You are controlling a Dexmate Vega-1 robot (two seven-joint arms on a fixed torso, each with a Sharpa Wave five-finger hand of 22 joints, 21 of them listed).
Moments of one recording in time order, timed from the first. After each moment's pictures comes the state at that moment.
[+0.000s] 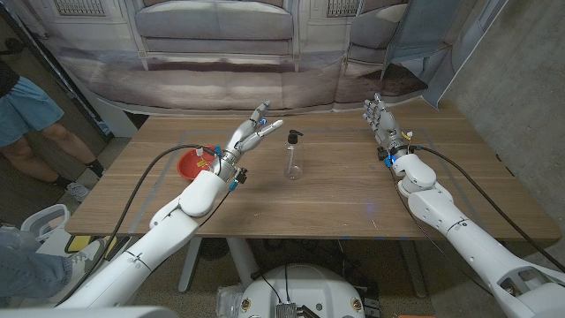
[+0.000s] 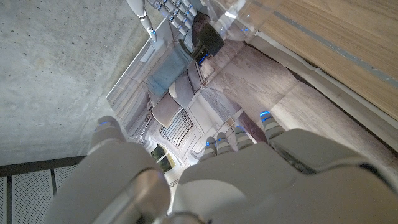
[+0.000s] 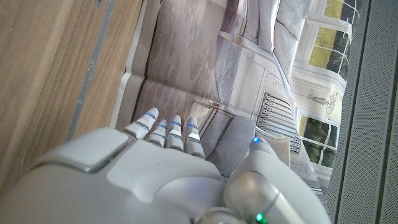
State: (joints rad) left arm 1.12 0.62 0.34 -1.84 -0.04 -0.27 0.16; left_hand 0.45 -0.19 0.15 -0.08 0.31 -0.15 -0.01 0.19 0.18 -0.13 0.01 0.20 0.19 -0.14 0.07 0.19 0.18 -0.10 0.20 0.21 0.18; right arm -0.87 -0.51 -0.35 -1.38 0.59 0.34 -0.02; right_hand 0.14 -0.03 0.19 0.03 0.23 0.15 0.06 0.20 0.18 0.07 0.09 0.22 0.18 -0.04 0.04 0.19 0.18 0.03 -0.04 0.21 0.18
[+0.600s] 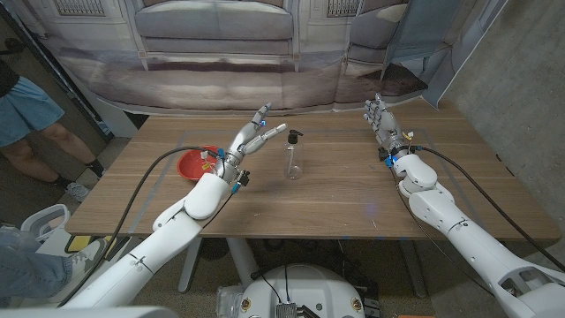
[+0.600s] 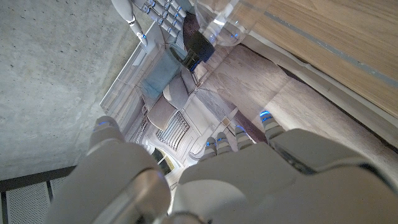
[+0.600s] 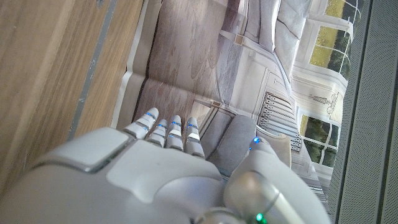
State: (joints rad) left arm 1.12 0.62 0.36 -1.86 0.03 -0.22 0.22; left_hand 0.45 -0.19 0.13 -0.09 0.31 -0.15 -0.02 0.19 0.18 -0.13 0.00 0.20 0.19 -0.14 0.07 0.19 0.18 -0.10 0.20 0.21 0.18; right arm -0.87 -0.51 -0.35 -1.37 0.60 0.34 -0.02; right_hand 0.14 -0.03 0.19 0.03 0.23 0.15 0.06 0.20 0.18 0.07 0.09 0.22 0.18 -0.04 0.04 0.19 0.18 0.03 -0.04 0.21 0.18
